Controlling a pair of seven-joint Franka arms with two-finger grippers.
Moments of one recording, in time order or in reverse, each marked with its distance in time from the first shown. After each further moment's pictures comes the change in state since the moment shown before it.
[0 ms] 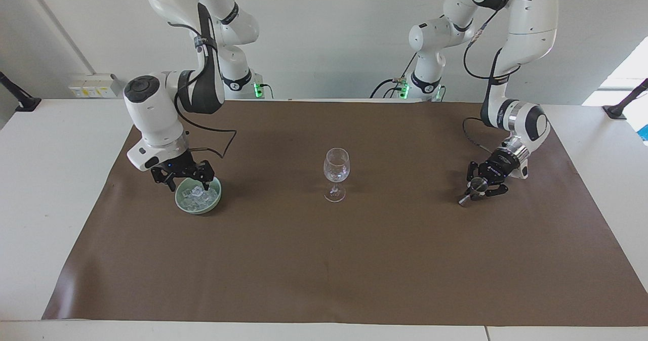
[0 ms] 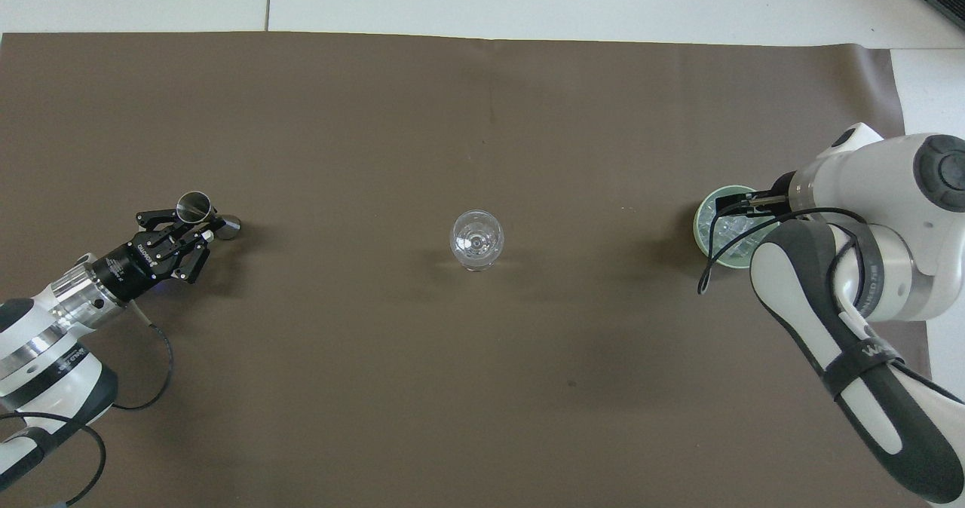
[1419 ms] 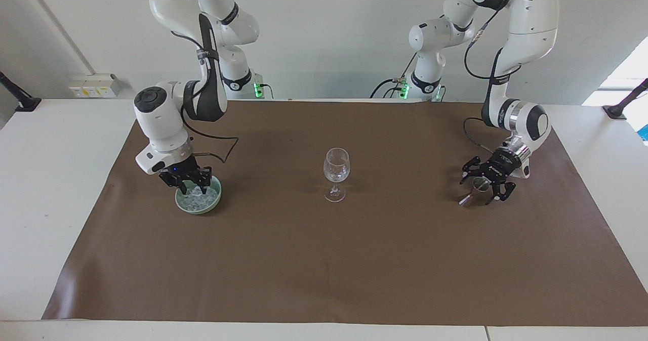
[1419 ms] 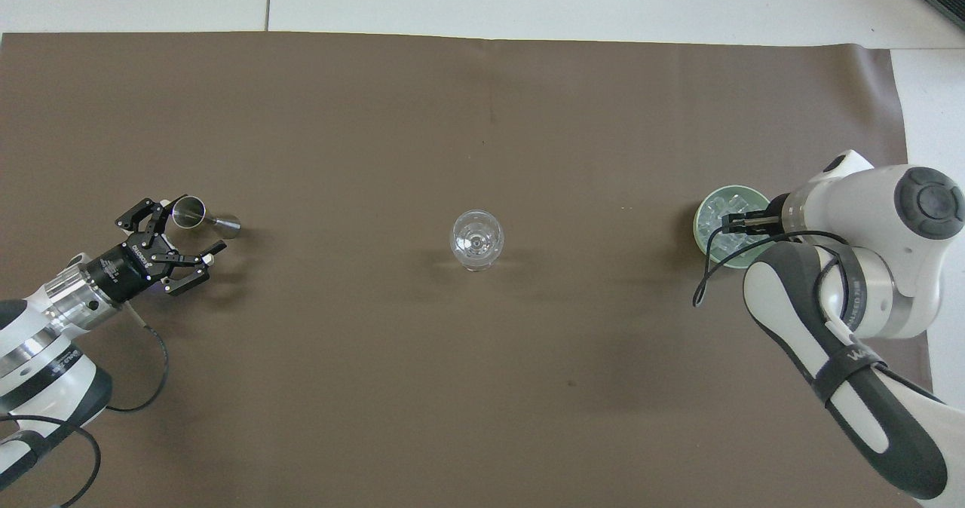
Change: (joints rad) left arm 0.003 -0.018 0.009 -0.002 0.025 -0.001 0.011; right arm -0.016 0.001 -0.005 -0.085 0.000 0.077 0.000
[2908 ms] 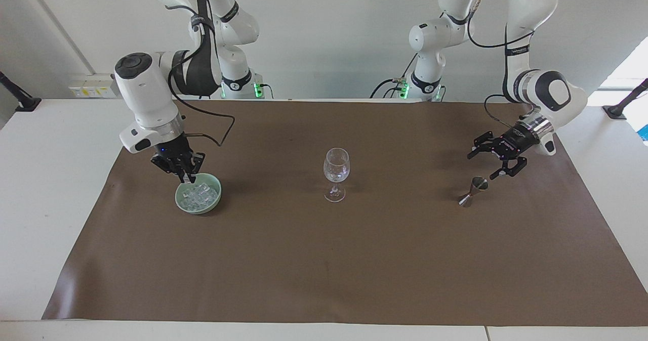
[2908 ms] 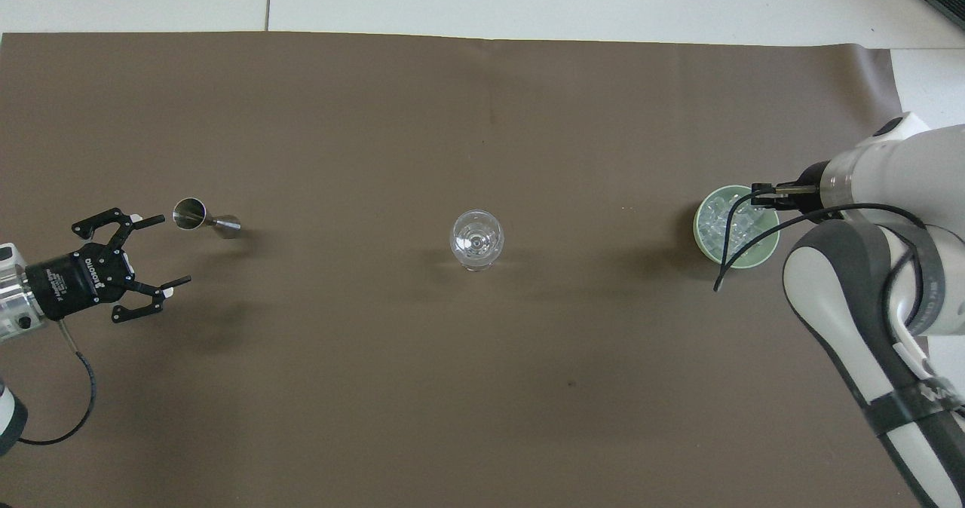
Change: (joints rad) left arm 0.014 -0.265 0.005 -0.024 0.455 0.081 -0.094; right arm 0.008 -0.114 0.042 0.159 0.011 -0.233 0.128
